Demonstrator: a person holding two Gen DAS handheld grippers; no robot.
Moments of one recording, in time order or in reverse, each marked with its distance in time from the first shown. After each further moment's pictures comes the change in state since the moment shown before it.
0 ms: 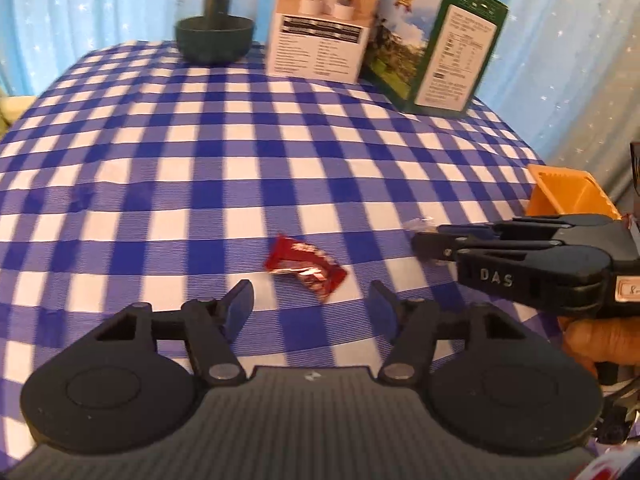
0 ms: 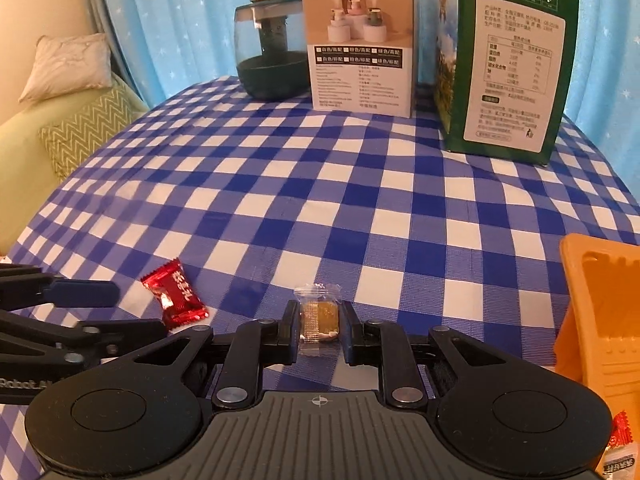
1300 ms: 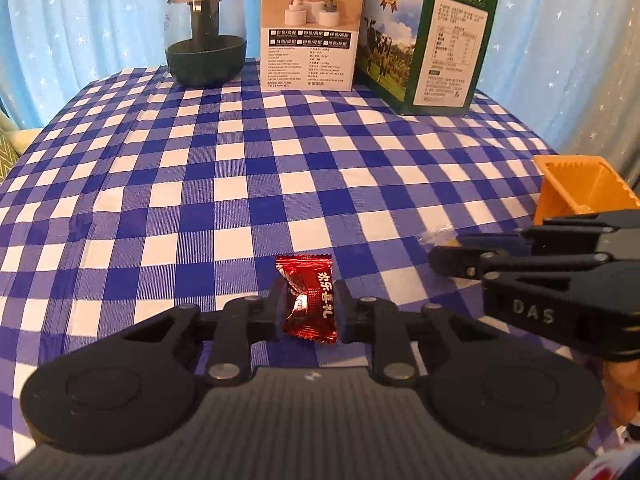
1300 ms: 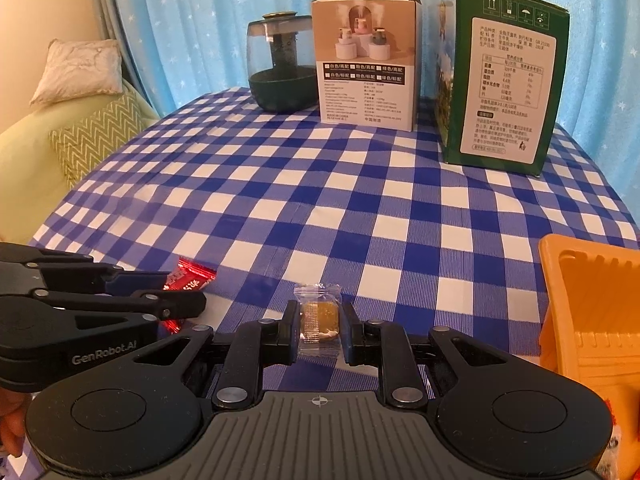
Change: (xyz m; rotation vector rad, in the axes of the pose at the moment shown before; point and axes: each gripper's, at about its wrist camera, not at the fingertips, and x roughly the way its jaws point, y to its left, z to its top) left arm 0.002 -0.020 0.001 0.069 -0.040 0.088; right arm -0.024 0.007 -0.008 -0.009 -0.033 0.010
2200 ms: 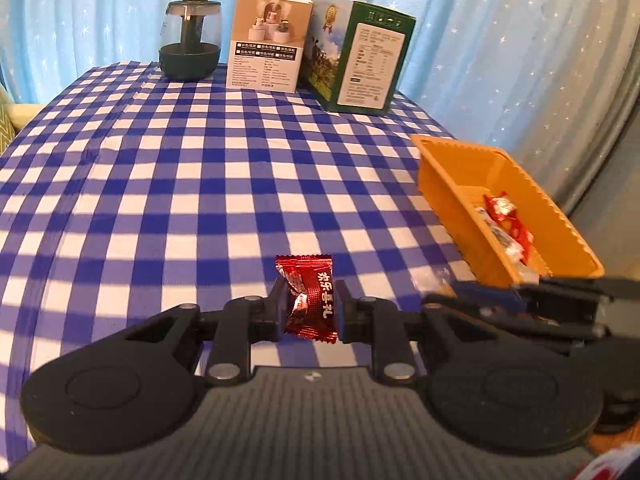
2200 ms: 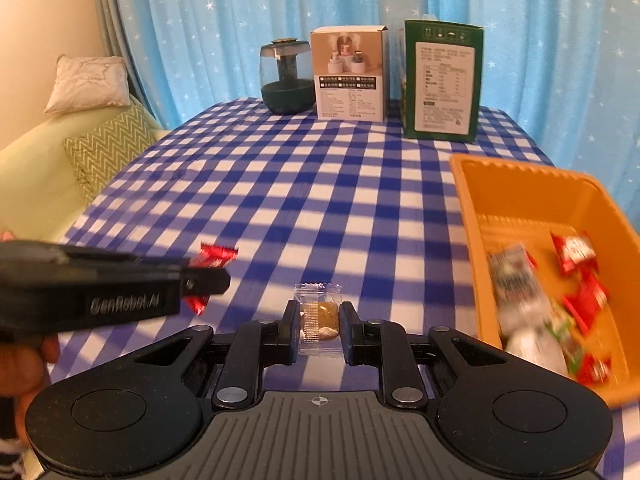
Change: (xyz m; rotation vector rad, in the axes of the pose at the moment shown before) left arm -0.122 -0.051 -0.079 -0.075 -0.050 -0.115; right arm -0.145 0.035 -0.095 0.046 -0.050 -0.044
